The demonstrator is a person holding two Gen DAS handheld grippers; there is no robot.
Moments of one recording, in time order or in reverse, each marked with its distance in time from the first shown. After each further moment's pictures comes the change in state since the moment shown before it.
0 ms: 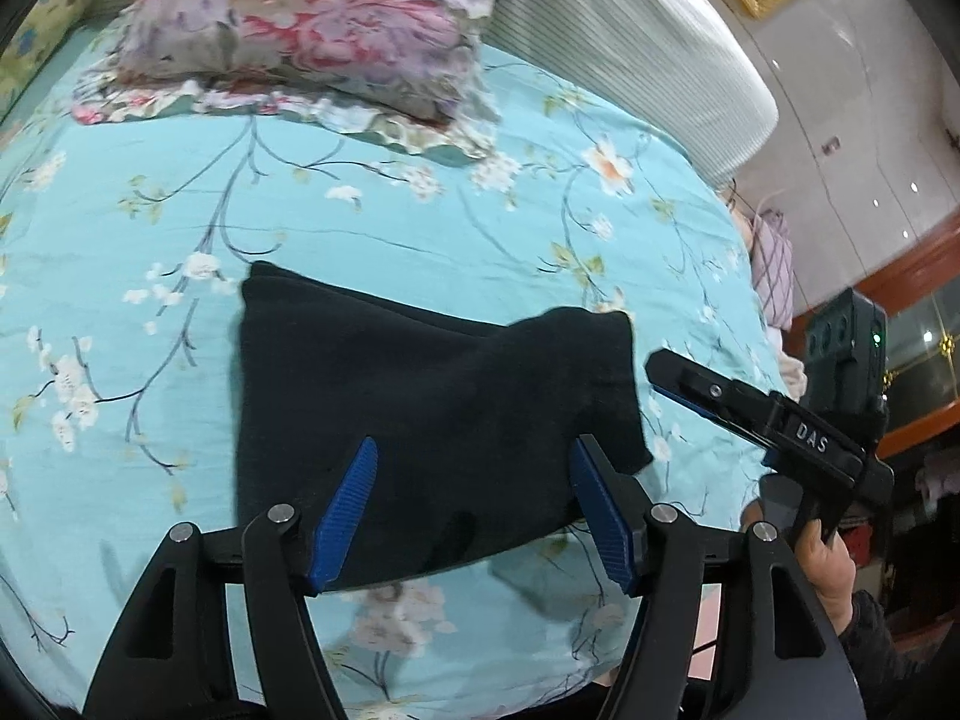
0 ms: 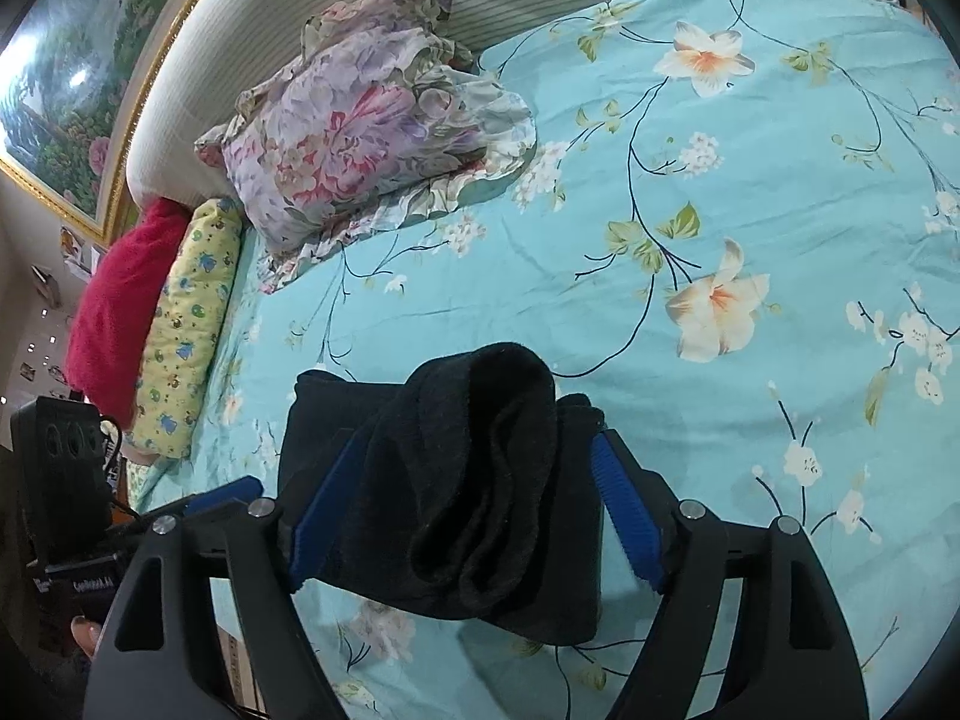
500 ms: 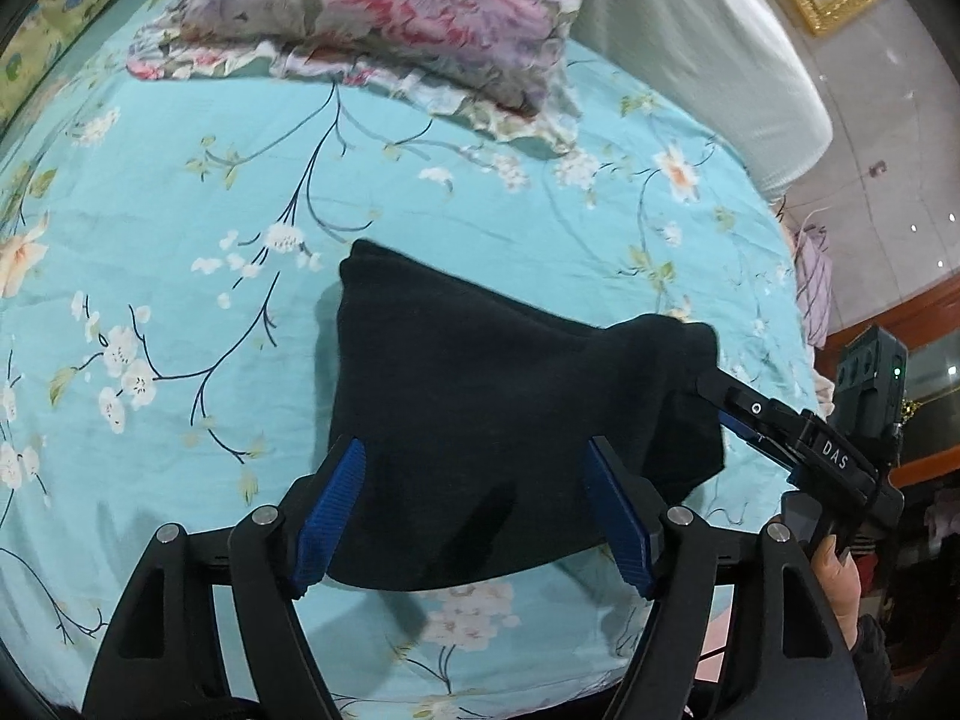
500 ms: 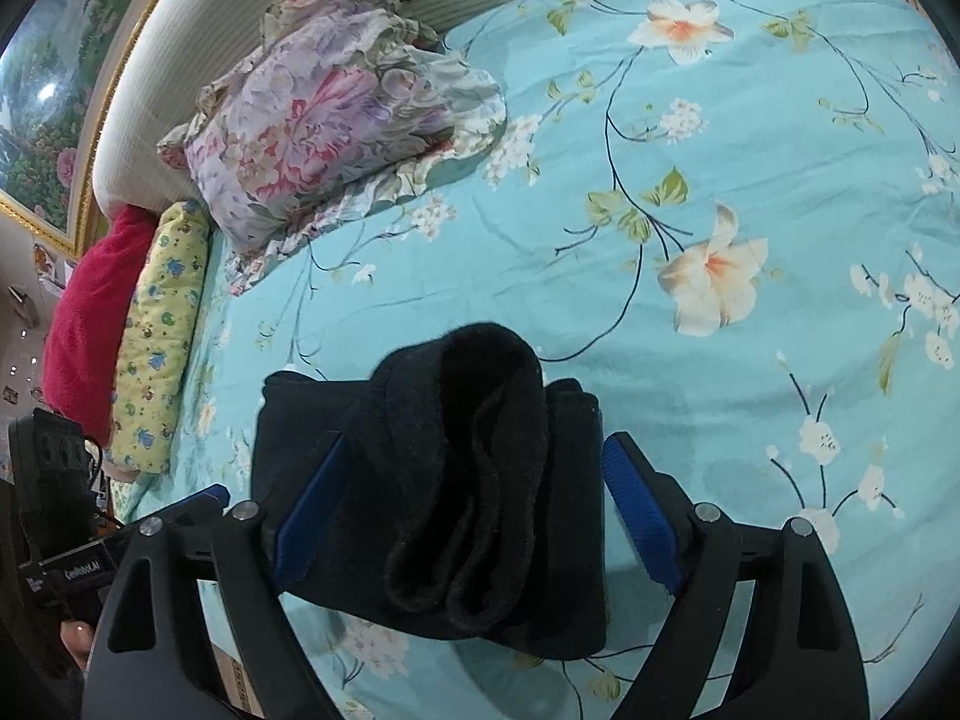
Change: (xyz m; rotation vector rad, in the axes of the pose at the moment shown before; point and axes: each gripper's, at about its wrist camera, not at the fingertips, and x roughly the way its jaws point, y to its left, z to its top) left arm 0.005 0.043 0.004 -0.078 0.052 0.079; right arm 0.024 -0.003 -0.007 0.060 0.020 -0.055
